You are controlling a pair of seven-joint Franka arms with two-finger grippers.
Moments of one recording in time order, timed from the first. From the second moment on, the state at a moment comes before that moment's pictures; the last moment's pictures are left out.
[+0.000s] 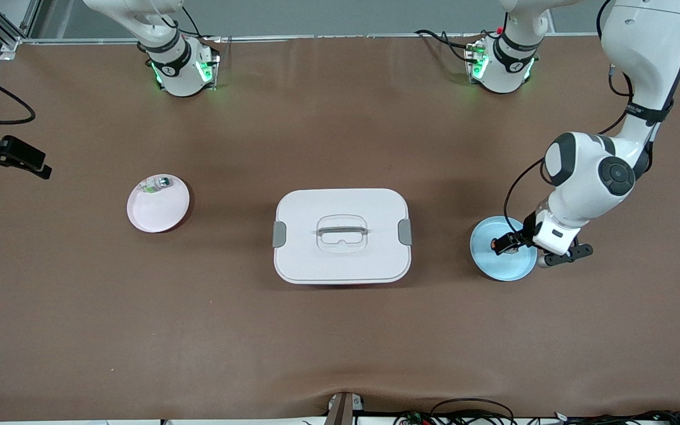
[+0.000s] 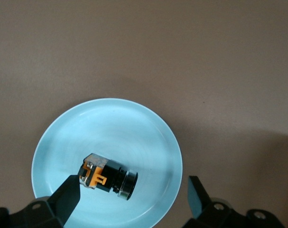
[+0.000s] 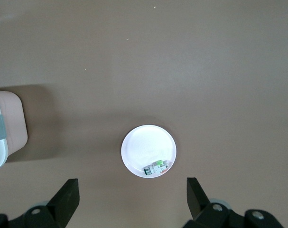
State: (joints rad) left arm 0.20 0.37 -0.33 -2.08 -0.05 2.59 -0.28; right arm -0.03 0.09 0.01 -1.42 0.01 1.50 0.05
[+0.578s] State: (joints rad) left arm 0.20 0.24 -0.31 -1.94 -0.07 2.24 -0.20; right arm -0.02 0.09 0.01 -1.42 0.01 1.51 0.05
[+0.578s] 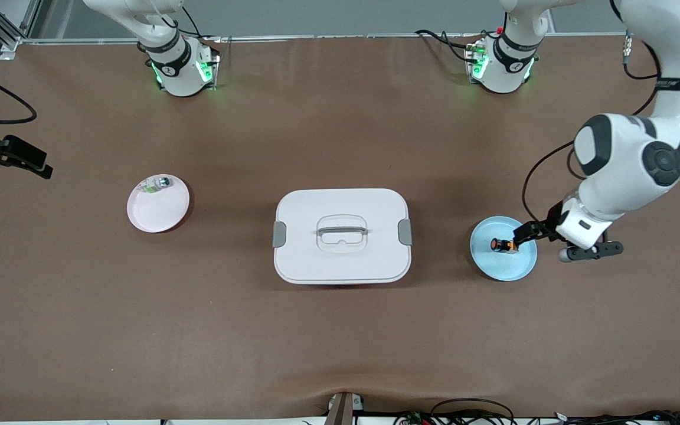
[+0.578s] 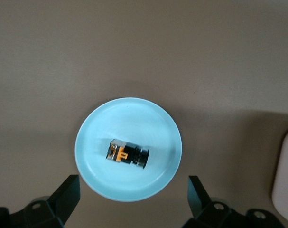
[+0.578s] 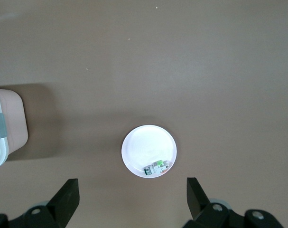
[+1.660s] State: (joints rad) left arm 0.26 0.12 -0.30 -1.67 -0.01 1.86 -0.19; right arm -0.02 0.09 0.01 -1.42 0.01 1.51 0.05
